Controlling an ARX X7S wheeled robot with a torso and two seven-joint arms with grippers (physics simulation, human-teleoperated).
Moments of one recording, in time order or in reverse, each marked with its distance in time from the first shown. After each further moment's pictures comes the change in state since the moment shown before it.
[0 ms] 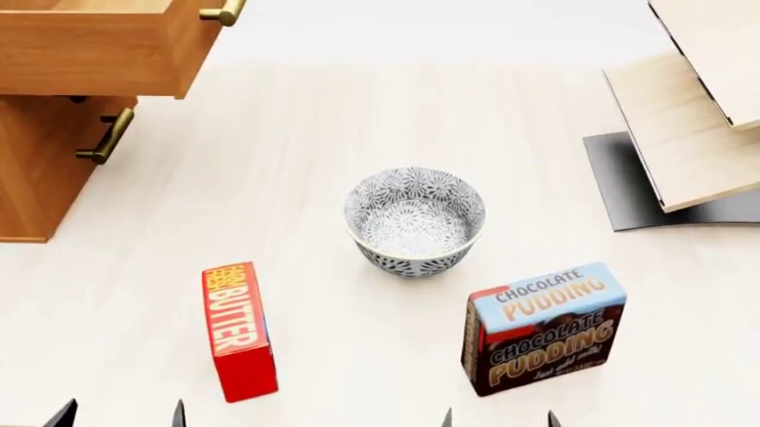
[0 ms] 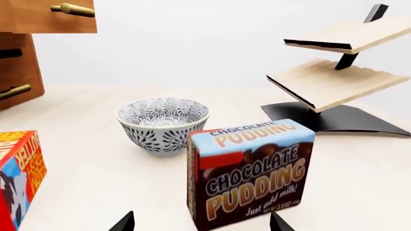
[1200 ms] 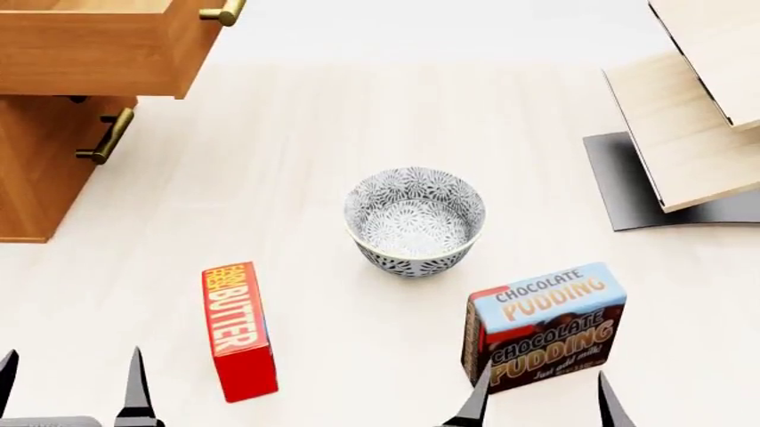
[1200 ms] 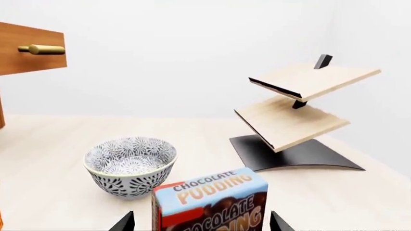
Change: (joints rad) left arm 0.024 -0.065 0.010 0.356 -0.014 -0.185 -0.115; right arm 0.004 0.057 0.003 -0.278 0.004 0.198 0.134
